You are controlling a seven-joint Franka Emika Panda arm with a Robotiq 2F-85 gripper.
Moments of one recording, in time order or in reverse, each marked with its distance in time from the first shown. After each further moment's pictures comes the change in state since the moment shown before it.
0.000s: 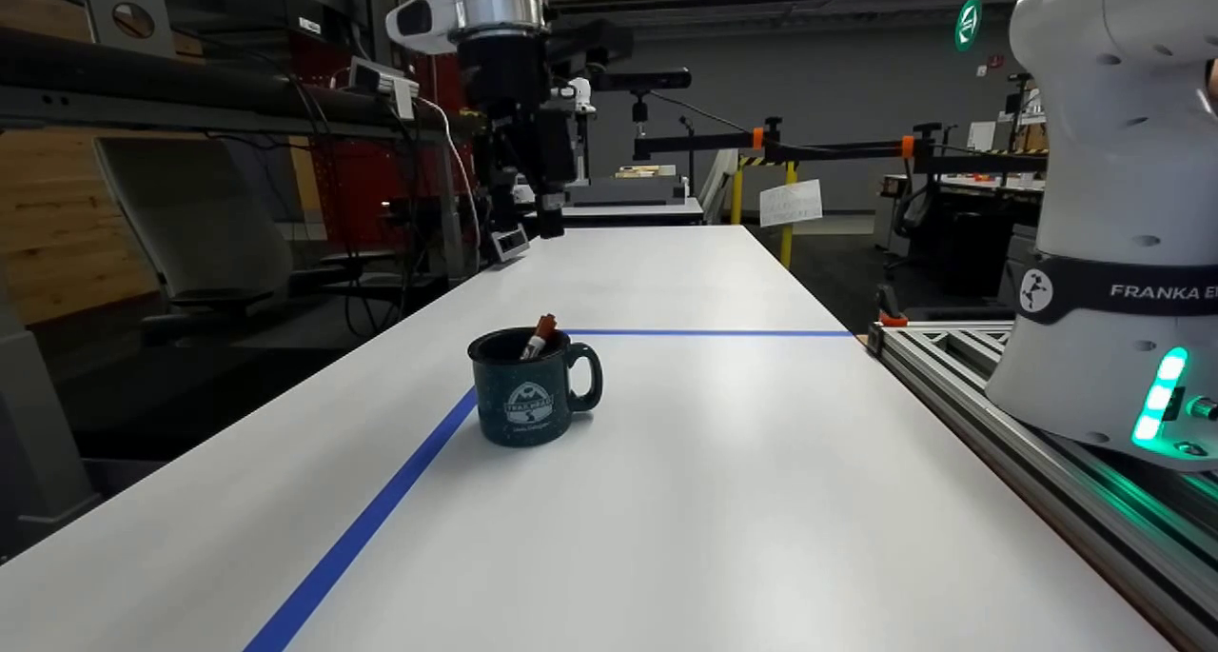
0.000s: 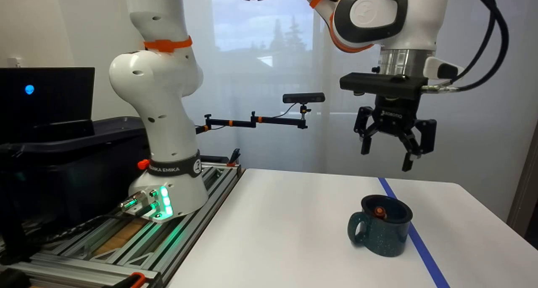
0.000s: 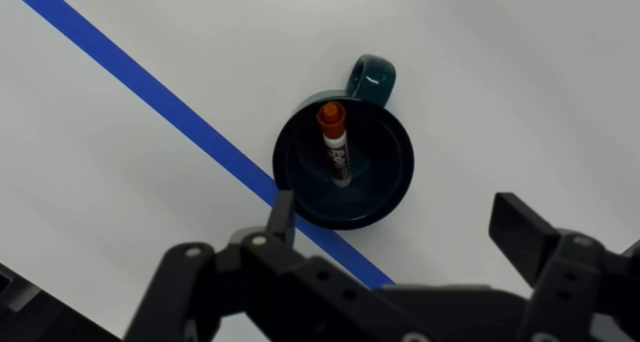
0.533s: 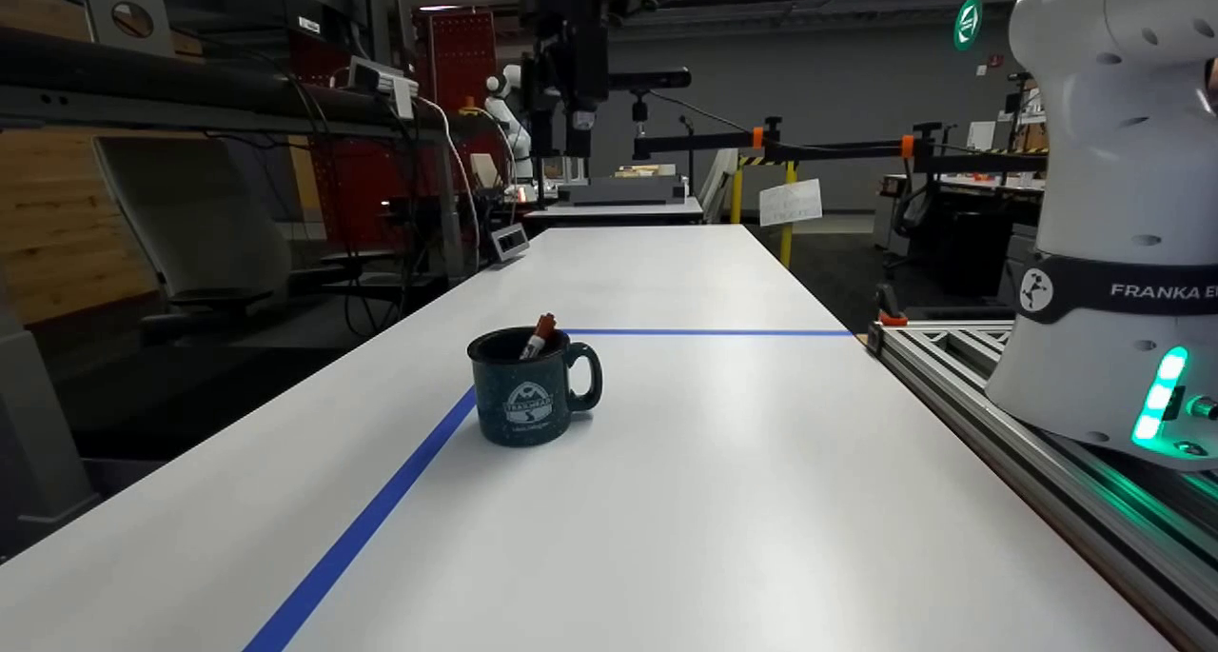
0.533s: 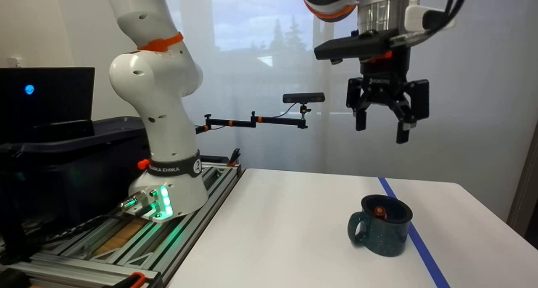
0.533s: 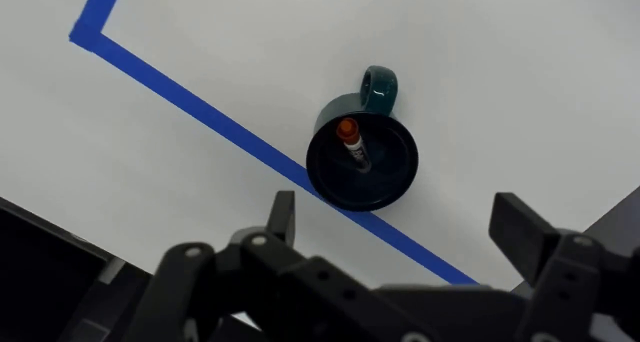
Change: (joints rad) arm 0.012 -0.244 -0.104 -0.120 0.010 0.001 0.033
